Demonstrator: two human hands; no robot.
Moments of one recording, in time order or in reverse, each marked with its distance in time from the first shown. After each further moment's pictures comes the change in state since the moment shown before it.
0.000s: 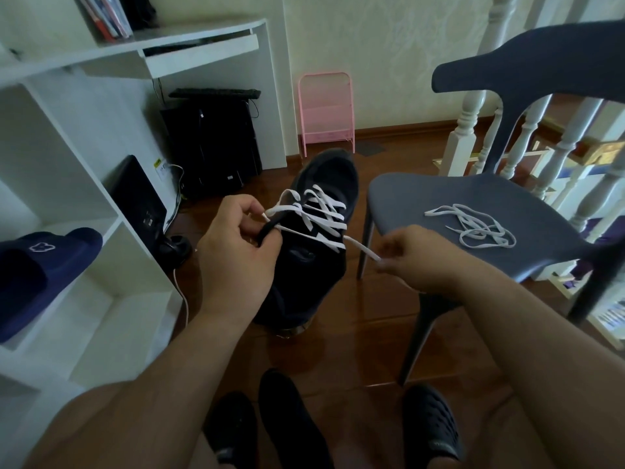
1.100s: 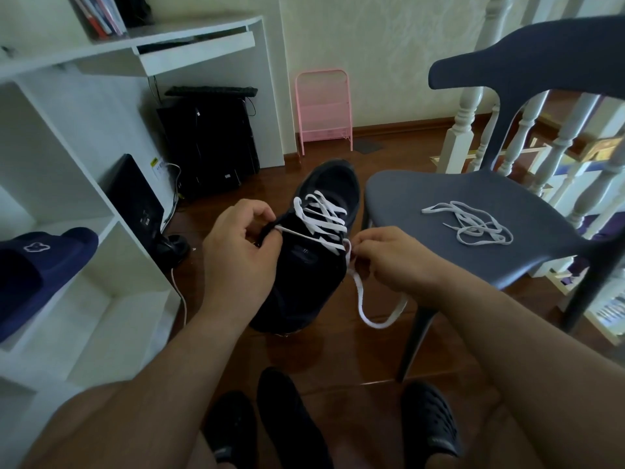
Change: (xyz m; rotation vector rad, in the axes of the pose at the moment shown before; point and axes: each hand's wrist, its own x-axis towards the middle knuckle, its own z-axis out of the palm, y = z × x) left_hand 0.001 -0.008 0.007 0.064 -0.093 0.041; right_hand -0.007 -0.024 0.019 0.566 -0.028 -0.035
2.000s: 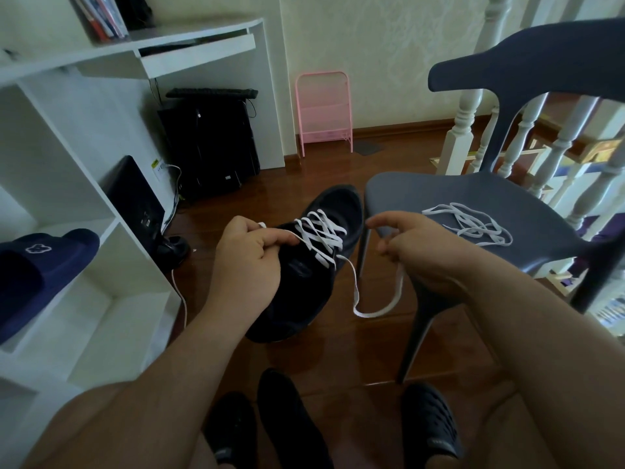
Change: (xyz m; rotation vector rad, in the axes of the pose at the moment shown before) left_hand -0.001 -0.003 0.006 0.079 -0.186 -0.111; right_hand -0.005 -0.009 -0.027 -0.013 0.061 0.103
